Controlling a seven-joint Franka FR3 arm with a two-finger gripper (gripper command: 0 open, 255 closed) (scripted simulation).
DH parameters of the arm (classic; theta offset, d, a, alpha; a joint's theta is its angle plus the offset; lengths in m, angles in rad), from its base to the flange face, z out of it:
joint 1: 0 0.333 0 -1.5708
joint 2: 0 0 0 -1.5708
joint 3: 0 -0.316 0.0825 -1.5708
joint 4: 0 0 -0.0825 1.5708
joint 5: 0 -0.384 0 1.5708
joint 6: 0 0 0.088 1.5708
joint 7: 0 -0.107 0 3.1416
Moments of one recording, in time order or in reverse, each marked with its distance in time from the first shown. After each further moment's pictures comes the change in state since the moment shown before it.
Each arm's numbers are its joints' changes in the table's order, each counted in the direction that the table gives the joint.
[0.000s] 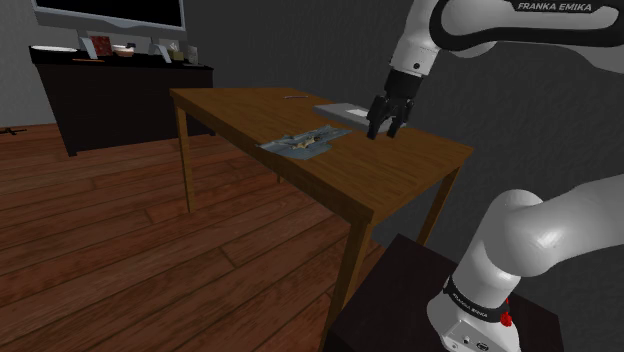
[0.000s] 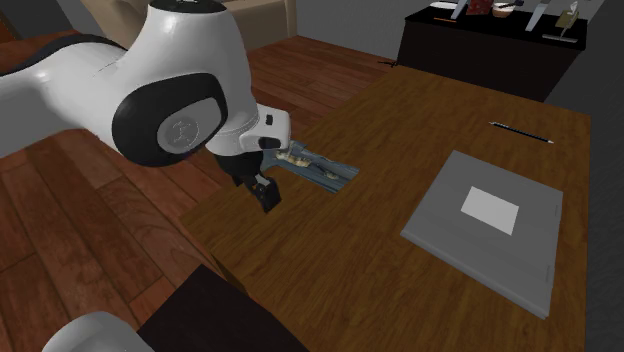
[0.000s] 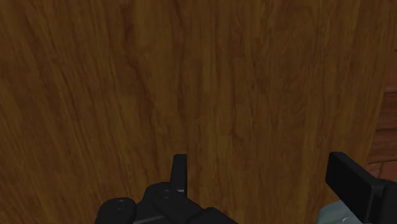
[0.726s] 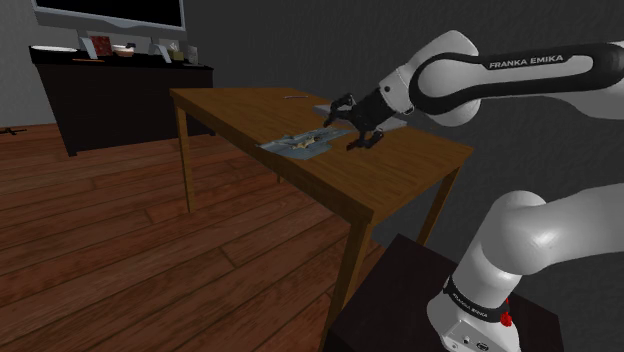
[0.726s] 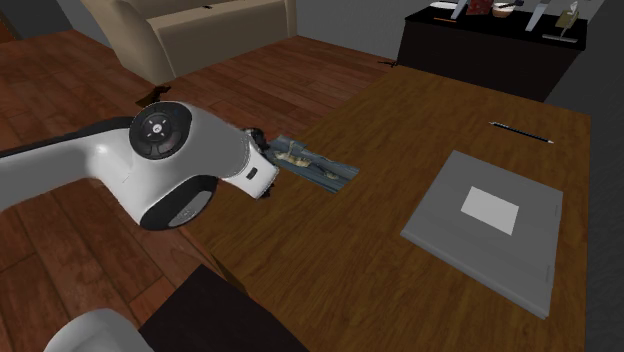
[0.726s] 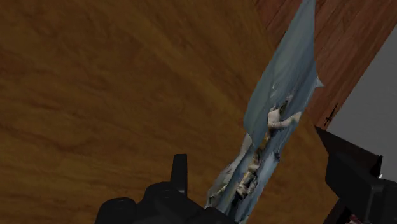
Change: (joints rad) arm -0.069 -0.074 -0.181 -0.361 -0.431 -0.859 -0.557
